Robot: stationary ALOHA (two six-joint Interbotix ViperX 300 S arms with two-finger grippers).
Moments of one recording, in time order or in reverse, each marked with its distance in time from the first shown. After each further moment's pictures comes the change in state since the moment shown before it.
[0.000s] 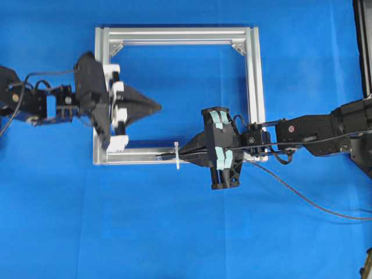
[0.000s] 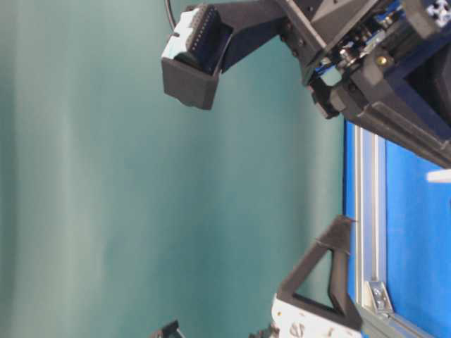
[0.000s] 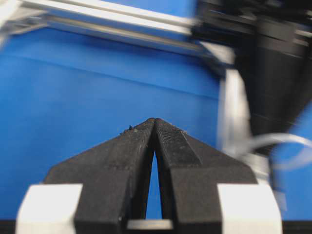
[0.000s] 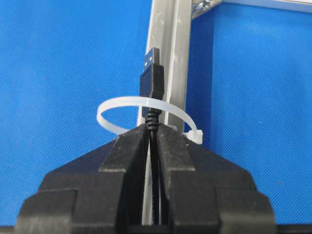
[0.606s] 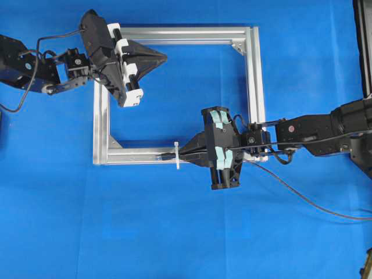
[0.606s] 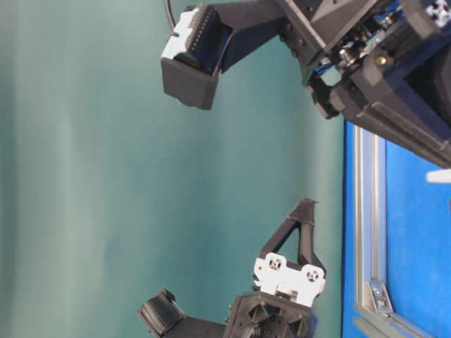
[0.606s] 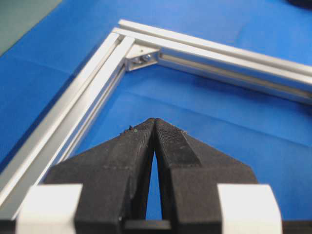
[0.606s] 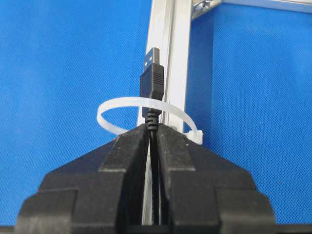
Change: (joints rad) left arm 0.238 0.054 -0.086 0.000 -0.002 0.074; right arm 0.000 -0.002 0.000 0.002 0.000 0.002
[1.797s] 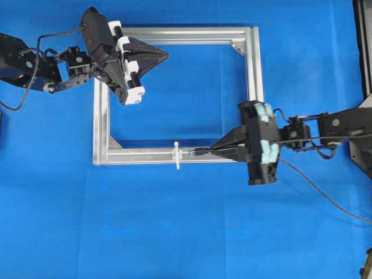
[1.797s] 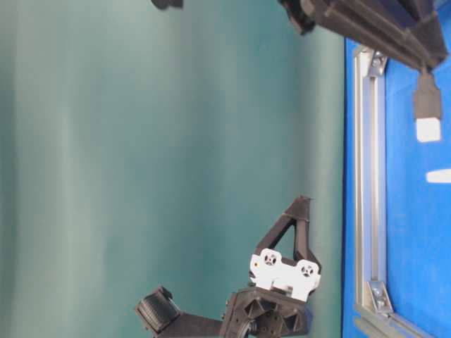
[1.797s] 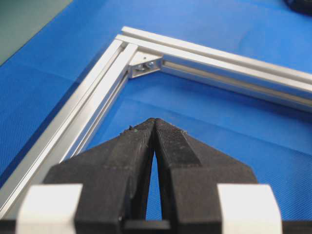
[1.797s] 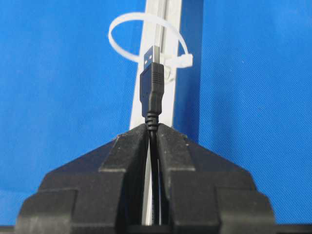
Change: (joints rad) left arm 0.009 0.002 -0.015 0.000 0.002 0.000; right arm 0.000 -0.198 0.212 -0.002 -0.017 0.000
